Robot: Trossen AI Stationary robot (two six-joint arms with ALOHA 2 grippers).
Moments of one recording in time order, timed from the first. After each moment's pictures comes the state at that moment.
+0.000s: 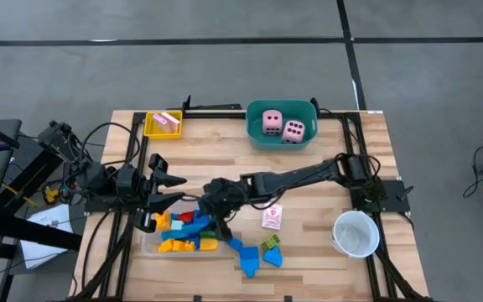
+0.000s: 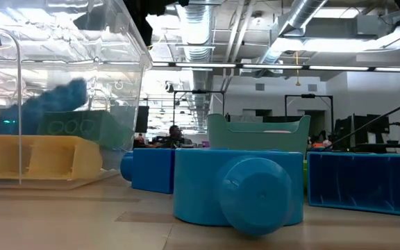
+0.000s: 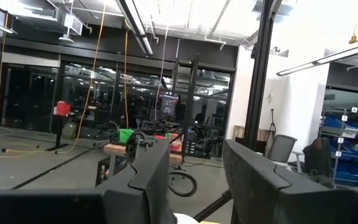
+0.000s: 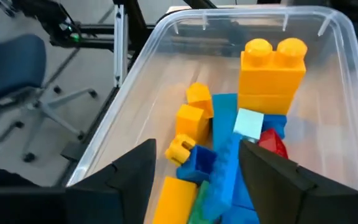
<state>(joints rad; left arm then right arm) -0.68 0.95 0.83 0.60 -0.68 0.13 0.16 2.16 1.85 -0.27 -0.24 0.07</state>
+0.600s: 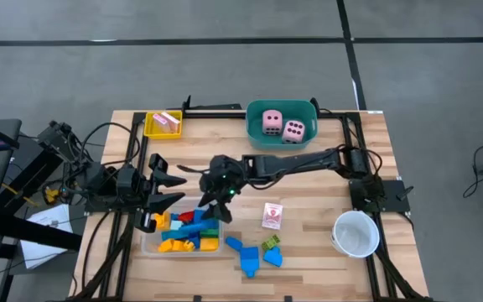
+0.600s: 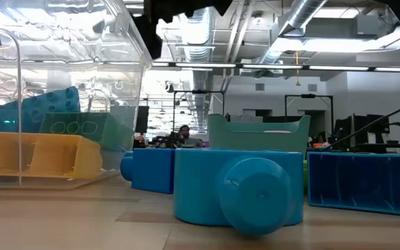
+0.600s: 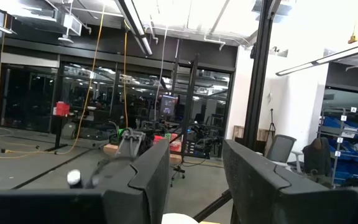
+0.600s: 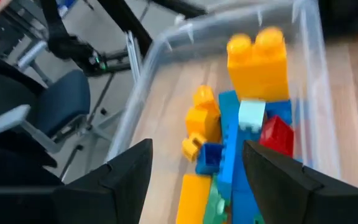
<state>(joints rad) -0.68 0.95 0.83 0.60 -0.68 0.13 0.06 2.13 1.85 -0.30 -0.46 0.26</state>
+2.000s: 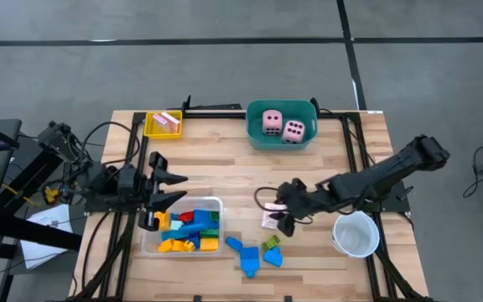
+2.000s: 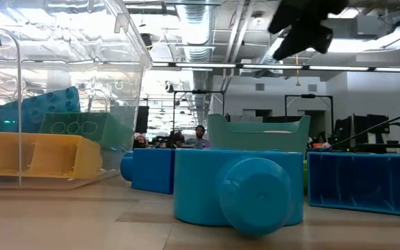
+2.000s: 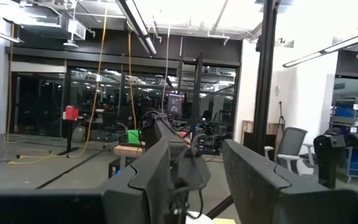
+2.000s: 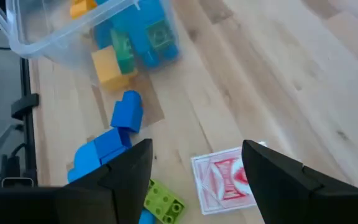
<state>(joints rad) -0.65 0.95 0.82 0.58 -0.68 0.18 0.38 1.42 1.06 -0.50 0.31 0.74</state>
